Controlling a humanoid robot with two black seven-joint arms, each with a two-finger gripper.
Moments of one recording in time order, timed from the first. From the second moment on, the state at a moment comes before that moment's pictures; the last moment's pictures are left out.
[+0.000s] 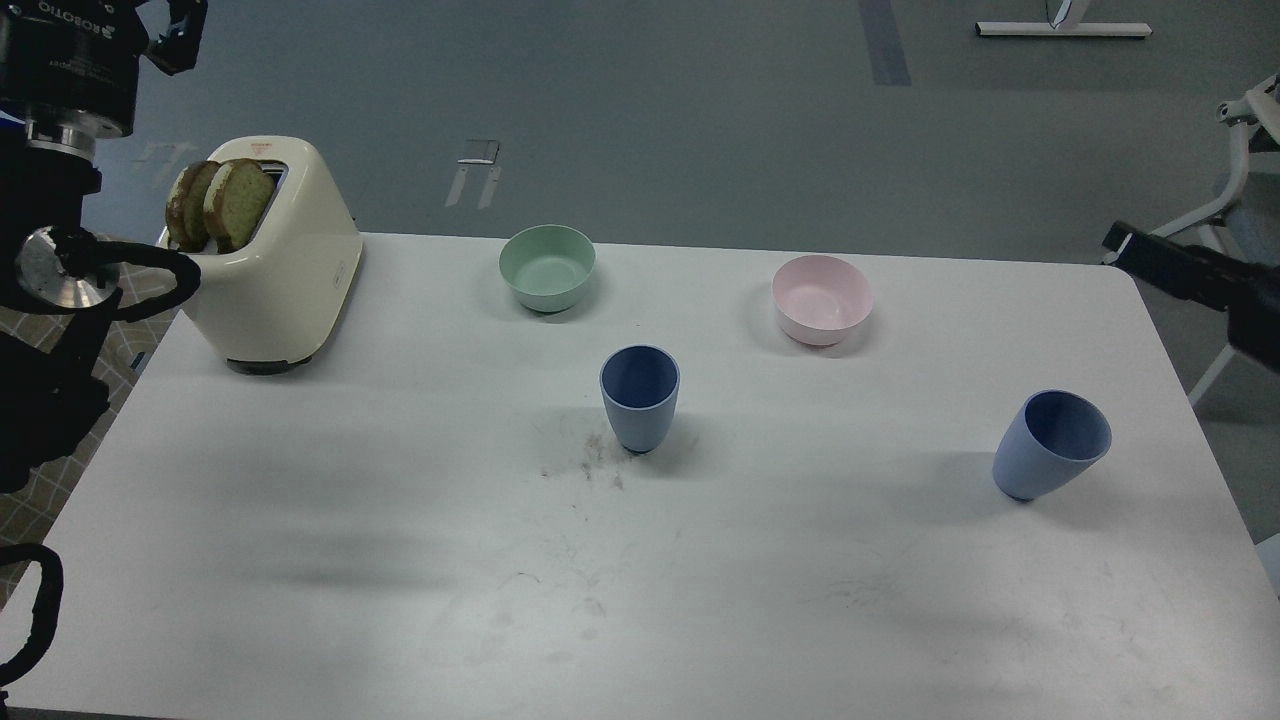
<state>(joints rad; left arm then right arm) -0.68 0.52 -1.25 -0.90 0.29 -0.39 -0.49 0.28 -0.76 1.30 1.53 -1.80 0.49 -0.10</state>
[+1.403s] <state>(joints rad) -0.66 0.51 -1.24 -0.89 0.31 -0.42 -0.49 0.19 -0.78 1.14 1.48 -1.99 0.49 -0.04</state>
